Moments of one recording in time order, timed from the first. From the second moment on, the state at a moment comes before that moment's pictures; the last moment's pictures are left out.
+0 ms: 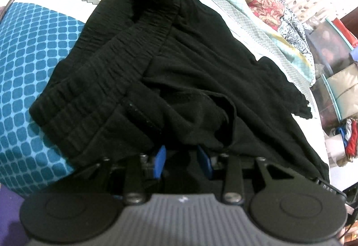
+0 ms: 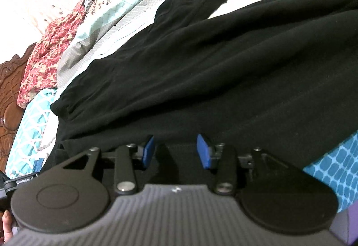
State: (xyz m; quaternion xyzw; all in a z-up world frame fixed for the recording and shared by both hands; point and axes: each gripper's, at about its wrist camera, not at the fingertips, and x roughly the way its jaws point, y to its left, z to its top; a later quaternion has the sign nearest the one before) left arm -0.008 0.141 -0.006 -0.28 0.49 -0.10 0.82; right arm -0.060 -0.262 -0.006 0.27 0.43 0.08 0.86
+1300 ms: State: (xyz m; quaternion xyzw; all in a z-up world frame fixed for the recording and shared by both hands) left arm 0.011 0.175 0.066 -0.29 0.39 -0.15 0.86; right arm -0.041 -0.299 0.062 0.23 0.37 0.11 0.89
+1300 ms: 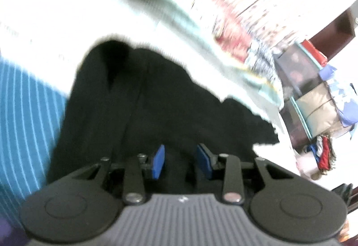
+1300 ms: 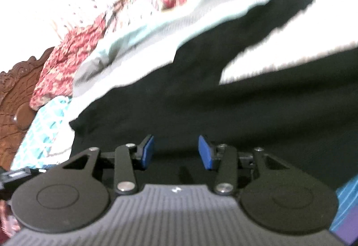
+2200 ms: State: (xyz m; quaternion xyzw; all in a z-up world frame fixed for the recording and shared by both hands) left arm 0.209 0.152 0.011 -0.05 0.43 -0.06 0.90; right arm 0.332 -0.470 0.012 0.20 0.45 -0.25 0.83
